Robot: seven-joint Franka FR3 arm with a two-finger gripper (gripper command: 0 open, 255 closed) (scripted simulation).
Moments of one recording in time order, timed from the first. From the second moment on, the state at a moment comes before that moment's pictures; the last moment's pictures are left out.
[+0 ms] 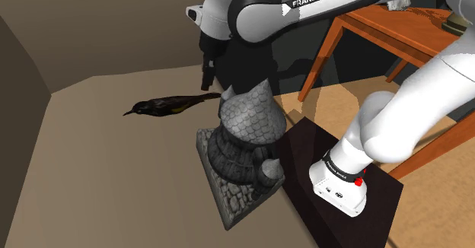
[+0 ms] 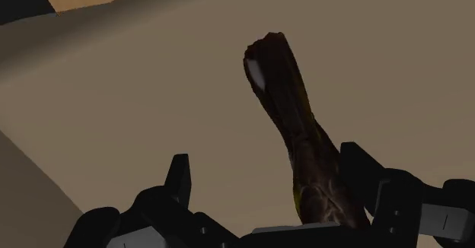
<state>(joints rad) 0.31 -0.17 0.22 -2.23 0.00 2.24 -0.36</state>
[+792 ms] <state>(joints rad) 0.37 0.03 0.30 -2.15 -0.05 2.38 -0.39</state>
